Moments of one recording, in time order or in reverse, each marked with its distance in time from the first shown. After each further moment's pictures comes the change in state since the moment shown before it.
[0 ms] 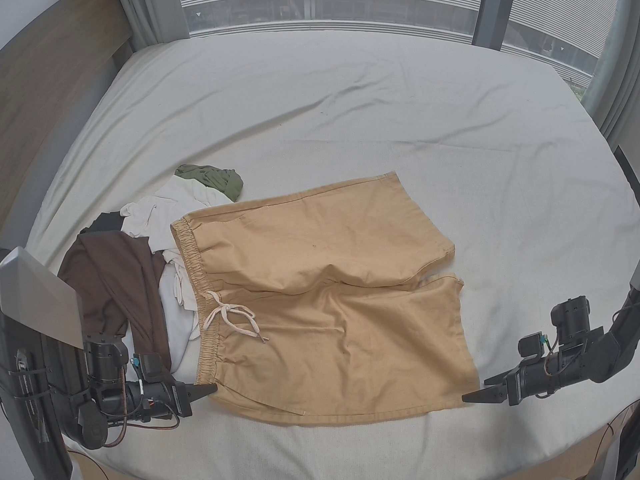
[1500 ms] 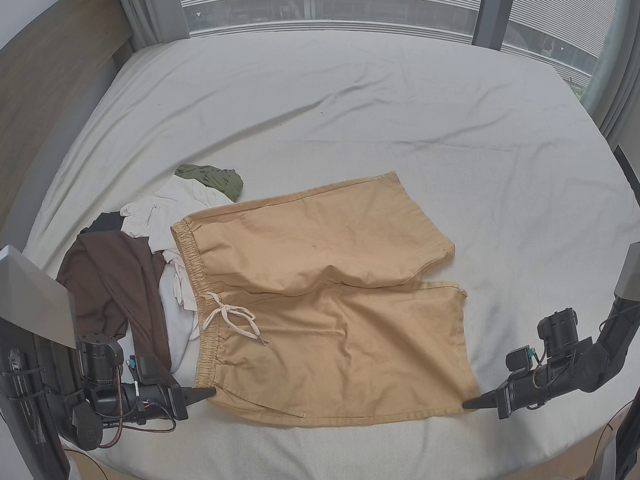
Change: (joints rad) left arm 0.015 -0.039 0.027 0.053 -0.043 -0.004; right arm 0.051 0.063 0.038 -0.032 -0.007 0.006
